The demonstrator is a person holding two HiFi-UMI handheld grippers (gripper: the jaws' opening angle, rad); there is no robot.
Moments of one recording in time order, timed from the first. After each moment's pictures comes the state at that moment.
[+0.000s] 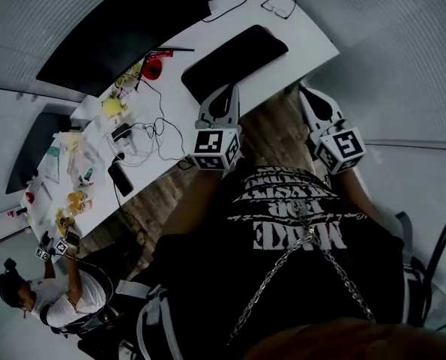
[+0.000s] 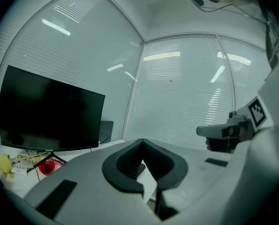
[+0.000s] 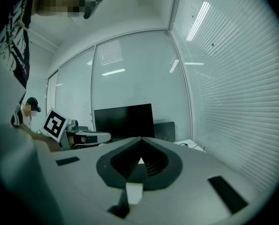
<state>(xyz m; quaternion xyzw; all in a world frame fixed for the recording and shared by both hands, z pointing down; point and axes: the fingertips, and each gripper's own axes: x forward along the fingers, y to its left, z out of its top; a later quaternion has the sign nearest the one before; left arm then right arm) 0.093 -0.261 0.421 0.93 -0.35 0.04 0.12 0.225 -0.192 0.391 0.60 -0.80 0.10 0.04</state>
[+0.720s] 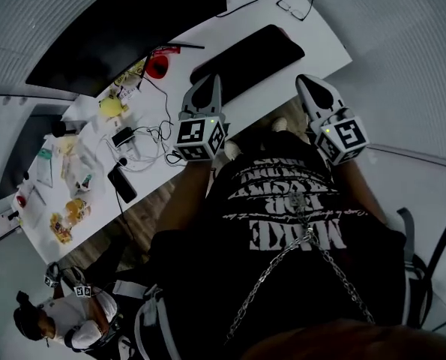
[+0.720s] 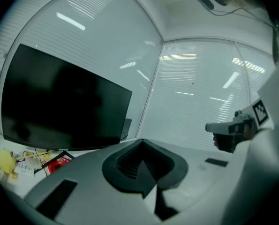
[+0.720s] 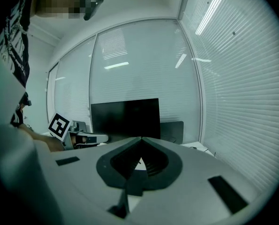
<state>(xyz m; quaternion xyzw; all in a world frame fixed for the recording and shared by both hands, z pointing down) 0.008 -0.380 0.454 0.91 -0.39 0.02 0.17 0.169 -0.304 0.398 0.58 -0.81 0.09 0.08</state>
